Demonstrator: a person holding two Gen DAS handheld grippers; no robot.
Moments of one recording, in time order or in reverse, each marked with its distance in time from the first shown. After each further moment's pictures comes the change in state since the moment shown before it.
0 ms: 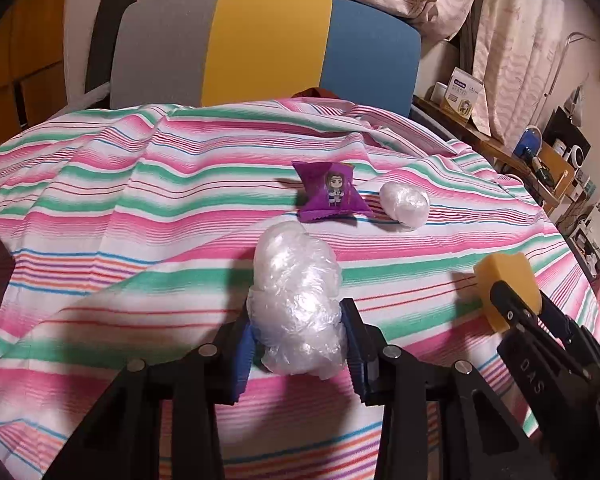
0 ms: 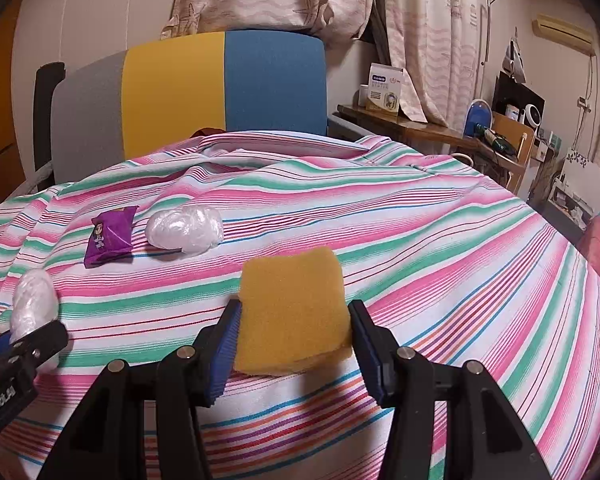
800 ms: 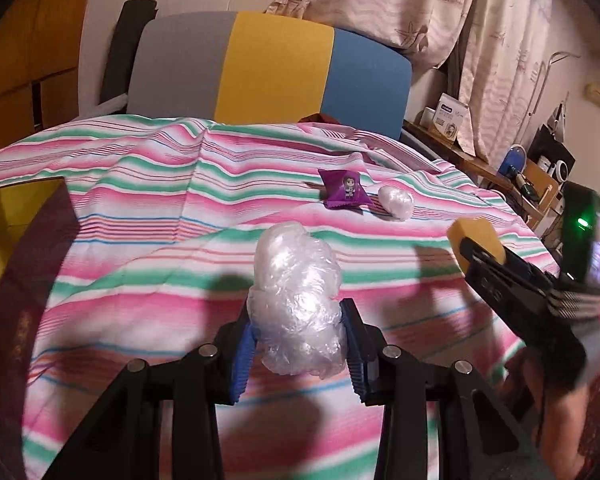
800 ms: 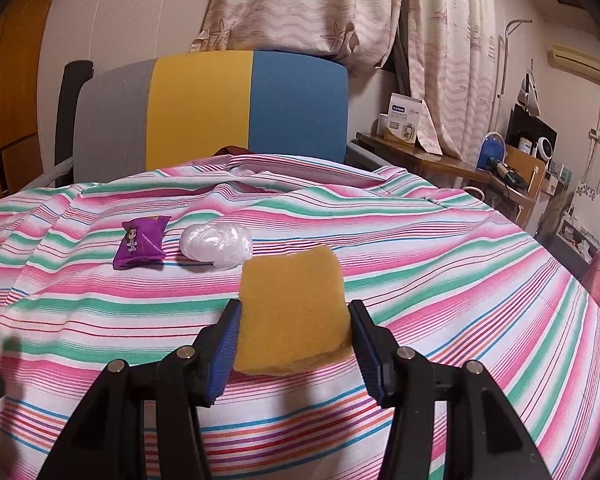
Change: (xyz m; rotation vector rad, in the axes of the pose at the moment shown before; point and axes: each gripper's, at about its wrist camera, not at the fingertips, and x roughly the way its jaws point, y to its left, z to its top) left arm -0.078 0.041 -0.046 -0.010 -0.086 -0.052; right arm -0.019 0.017 0.000 -0.087 -0.091 0.028
